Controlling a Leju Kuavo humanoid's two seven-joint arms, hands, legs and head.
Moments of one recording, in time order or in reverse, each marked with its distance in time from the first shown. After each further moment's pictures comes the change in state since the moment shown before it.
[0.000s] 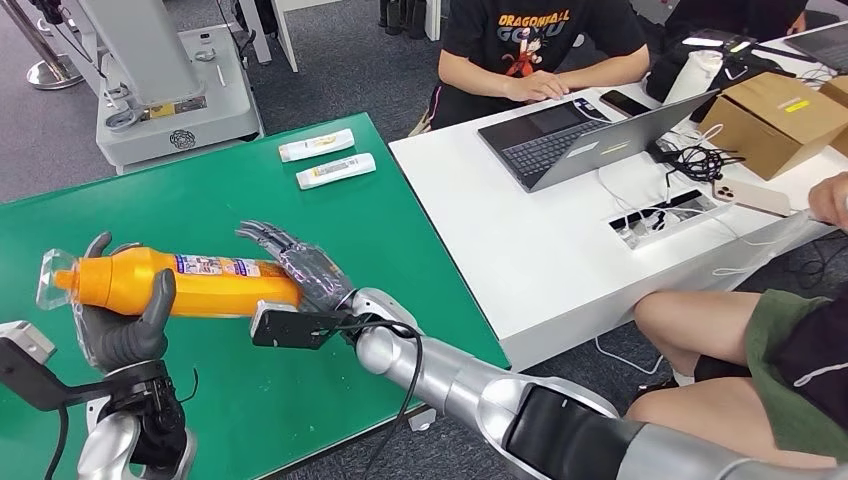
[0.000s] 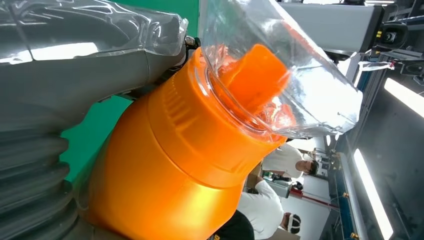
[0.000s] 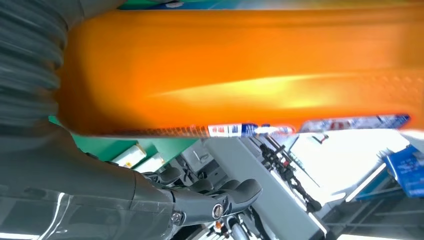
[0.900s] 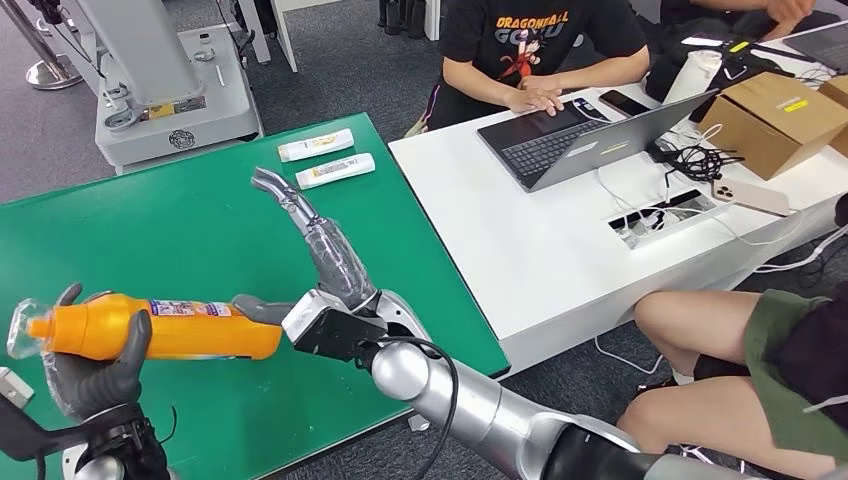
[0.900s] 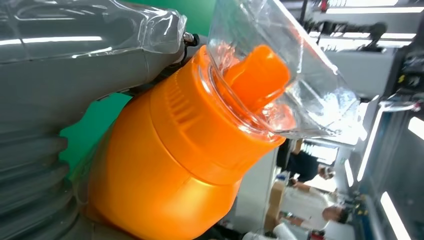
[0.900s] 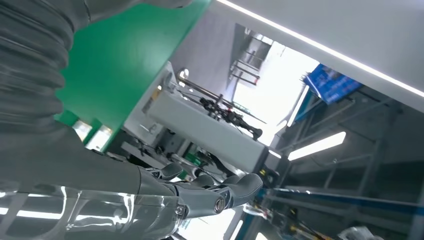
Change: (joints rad) left arm 0.128 0.055 0.058 -0.094 -0.030 0.088 -0.035; right arm 0.173 -0.046 -0.024 -0.528 -0.075 -0.073 0.043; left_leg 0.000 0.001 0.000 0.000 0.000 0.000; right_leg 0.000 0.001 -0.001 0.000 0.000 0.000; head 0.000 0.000
